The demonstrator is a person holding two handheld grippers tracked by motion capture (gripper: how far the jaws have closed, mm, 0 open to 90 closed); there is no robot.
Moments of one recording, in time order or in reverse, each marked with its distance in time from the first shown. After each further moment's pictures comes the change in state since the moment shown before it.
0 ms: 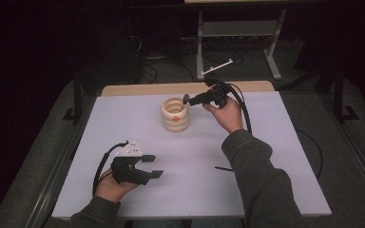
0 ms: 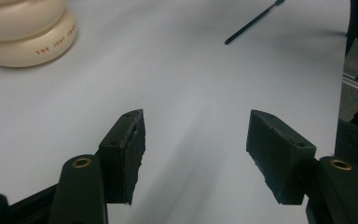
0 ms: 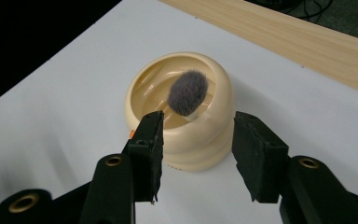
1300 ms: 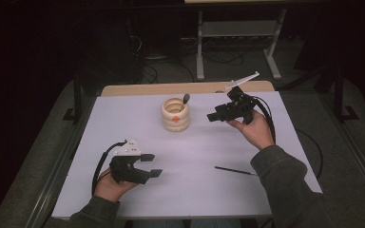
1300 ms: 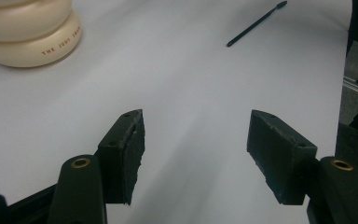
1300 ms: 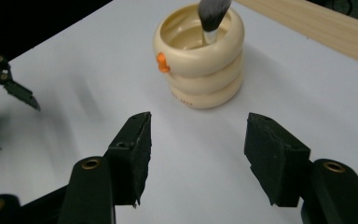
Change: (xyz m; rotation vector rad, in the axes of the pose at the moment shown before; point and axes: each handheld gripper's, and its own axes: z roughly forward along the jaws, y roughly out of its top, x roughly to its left) left arm 0.001 0.000 -0.001 -0.013 0.003 -0.014; right arm -0.002 -0.060 -0.057 0.003 0.064 -0.106
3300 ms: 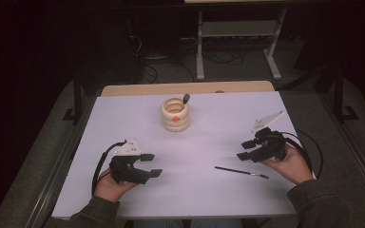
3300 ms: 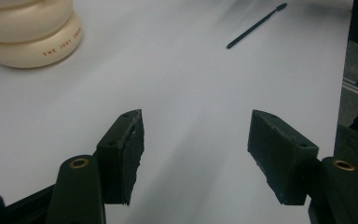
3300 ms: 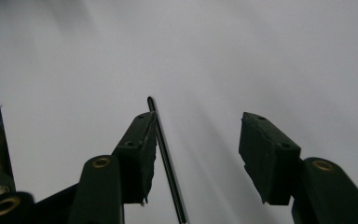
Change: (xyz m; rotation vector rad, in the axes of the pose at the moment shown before) left arm -0.001 0.001 0.000 -0.003 -0.001 -0.008; right arm 0.012 -0.114 -0.041 0.173 -0.008 -0.127
